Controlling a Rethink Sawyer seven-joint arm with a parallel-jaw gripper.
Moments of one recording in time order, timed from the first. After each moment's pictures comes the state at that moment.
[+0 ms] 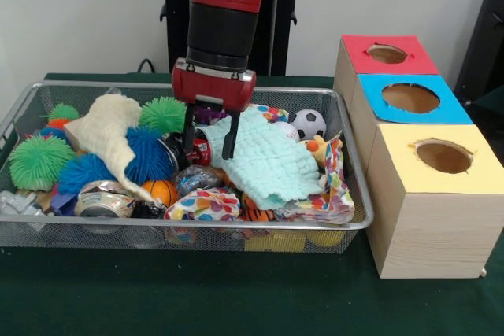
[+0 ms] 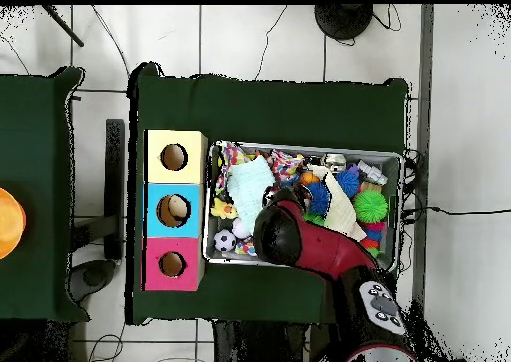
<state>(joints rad) -0.32 -0.56 -0.05 1.84 0.00 -0.06 1.57</state>
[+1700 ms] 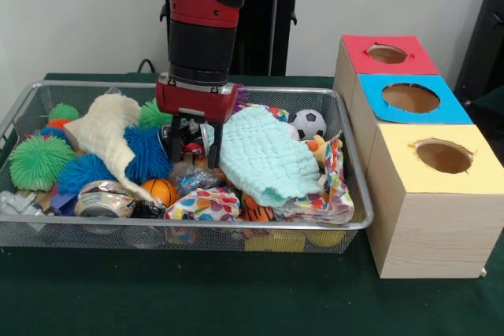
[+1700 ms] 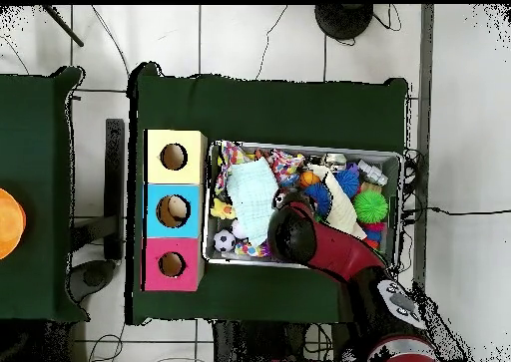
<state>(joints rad) -0.40 -0.53 0.00 1.84 0.00 -0.06 1.57</state>
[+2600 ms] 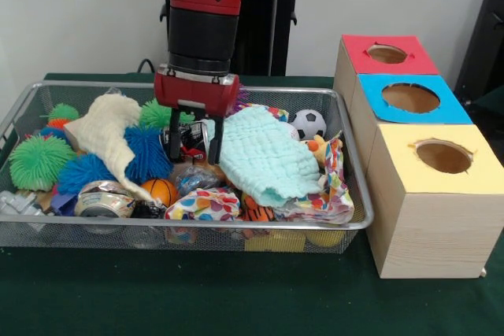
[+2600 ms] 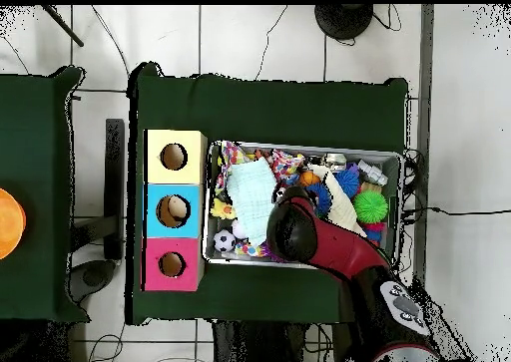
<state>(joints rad) -0.40 -0.57 0.01 1.84 0.00 -0.06 1.57</state>
